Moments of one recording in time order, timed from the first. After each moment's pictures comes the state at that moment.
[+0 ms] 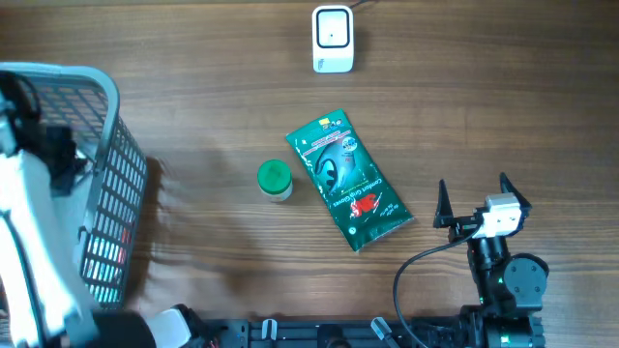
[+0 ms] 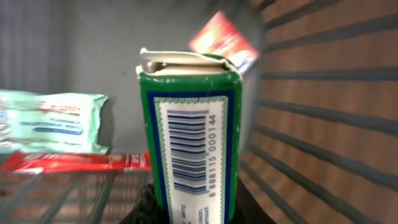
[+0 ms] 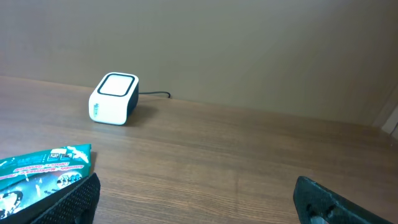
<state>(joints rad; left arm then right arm) 0.49 1.48 1.50 -1.24 -0.17 -1.11 -0.01 0.02 0.03 -0.04 -0.08 -0.12</state>
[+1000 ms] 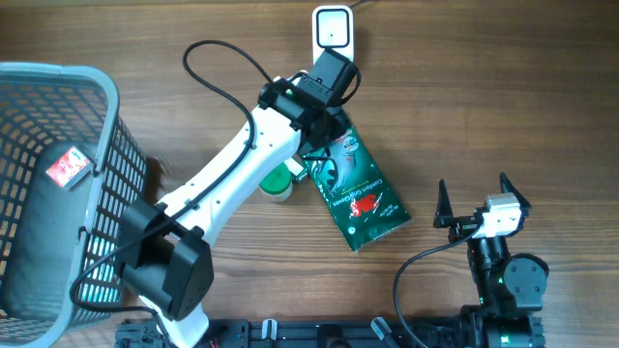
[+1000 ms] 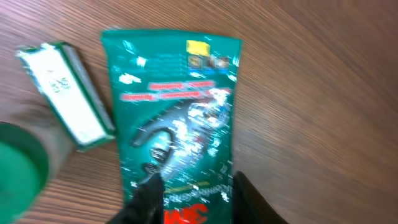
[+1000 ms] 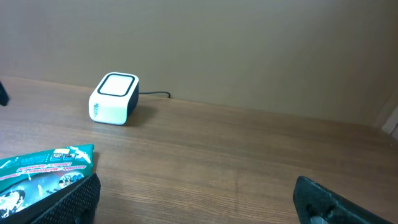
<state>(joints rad) -0.62 1.85 1.61 -0.94 -0.04 -1.10 -0.01 0.02 0.03 -0.04 -0.08 -0.12</state>
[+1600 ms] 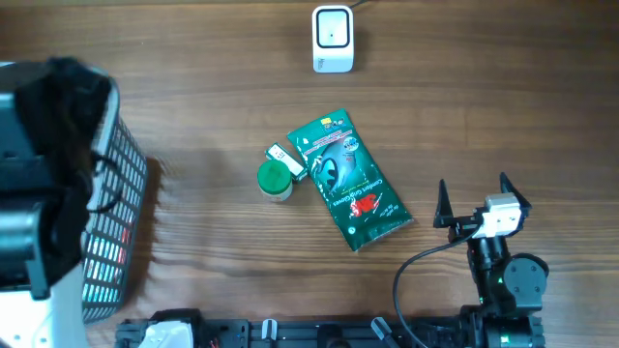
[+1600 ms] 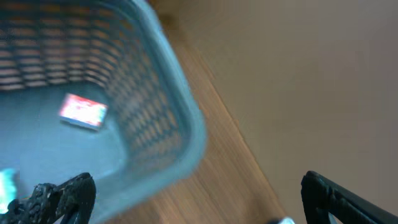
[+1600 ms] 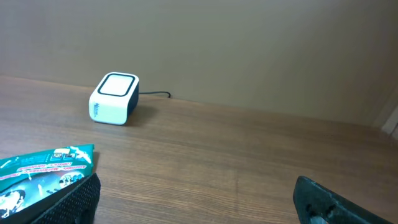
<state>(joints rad) 0.08 1.17 1.73 -1.17 -0.42 -0.96 -0.01 0.02 0.03 -0.04 -0.08 -0.12</state>
